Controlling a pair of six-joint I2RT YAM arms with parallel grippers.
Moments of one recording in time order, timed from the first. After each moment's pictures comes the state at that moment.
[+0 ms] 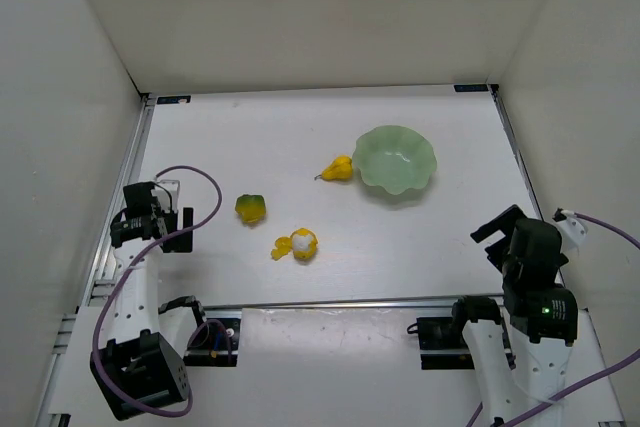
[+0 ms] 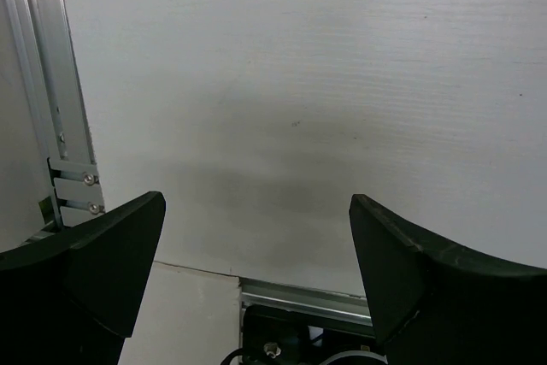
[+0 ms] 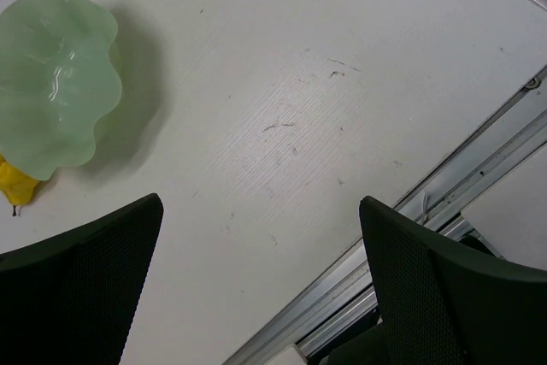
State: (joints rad) left arm 0.28 0.91 0.69 -0.81 -0.07 0.31; right arm -0.04 0.37 0.85 -1.14 0.31 0.67
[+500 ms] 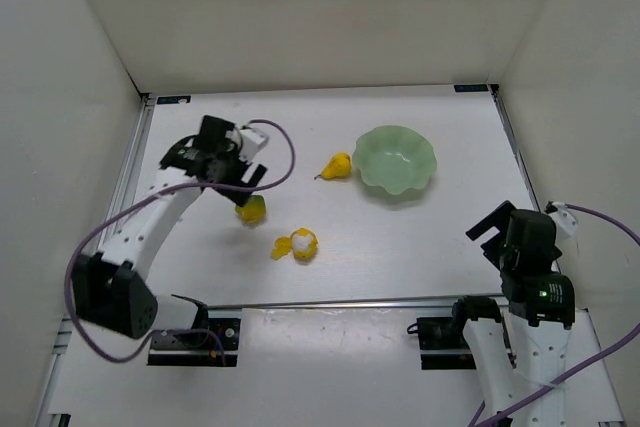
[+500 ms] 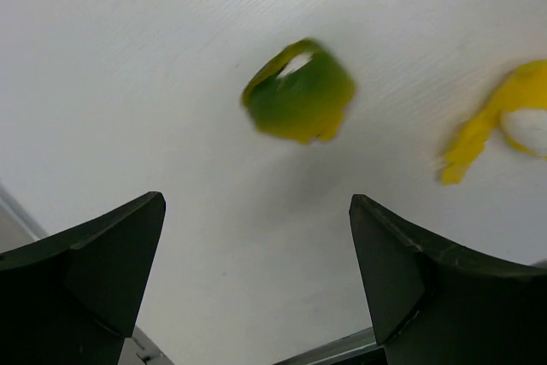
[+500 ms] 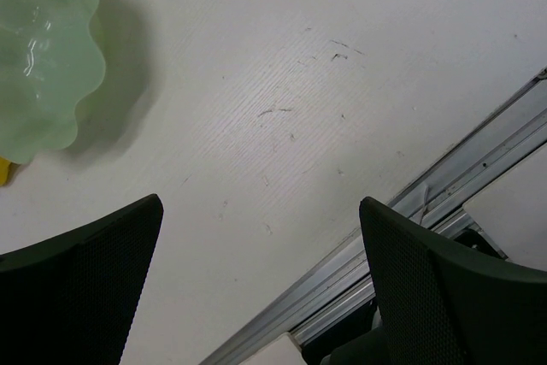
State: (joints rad) left arm -0.27 1.30 1.19 -0.89 0.00 0.34; right arm -0.04 0.44 0.85 -1.13 0.28 0.65
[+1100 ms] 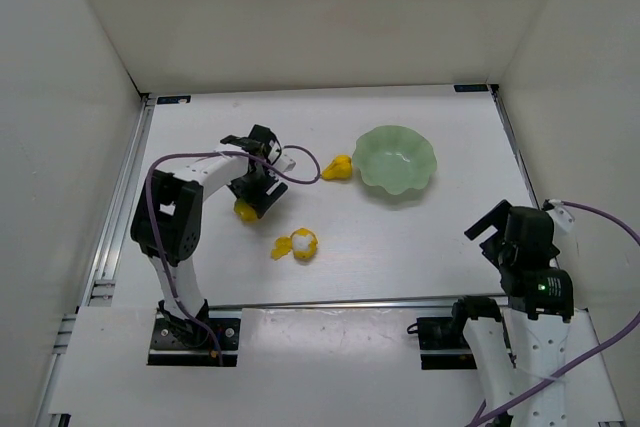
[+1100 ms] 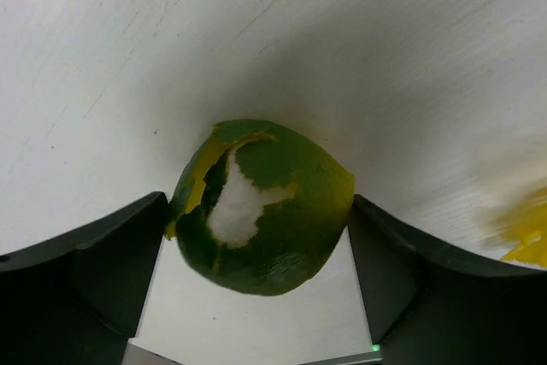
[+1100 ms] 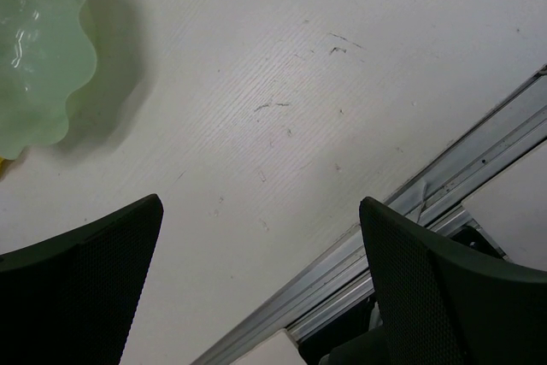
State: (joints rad) left arm -0.39 1.84 1.29 -0.83 -0.05 0.37; right arm -0.04 0.46 0.84 -1.13 0.27 0.65
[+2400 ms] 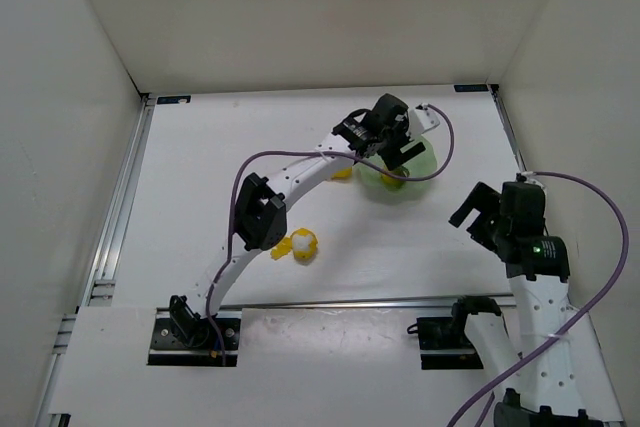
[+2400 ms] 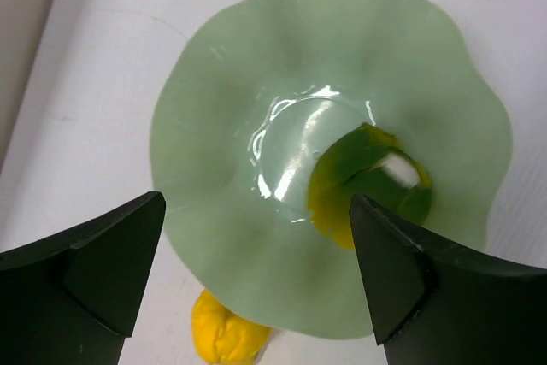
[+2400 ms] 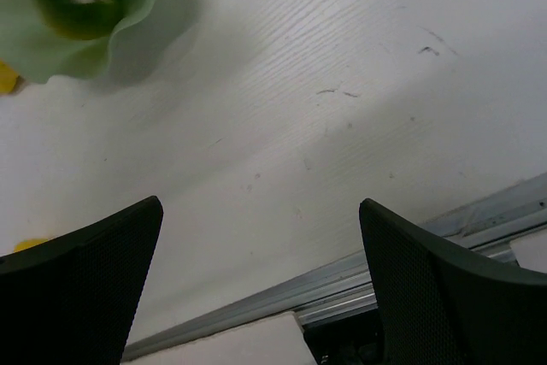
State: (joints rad) left arm -0.86 2.47 2.43 -0.60 -0.02 0.41; right arm -0.03 0.66 0.87 -1.03 0.07 0.52
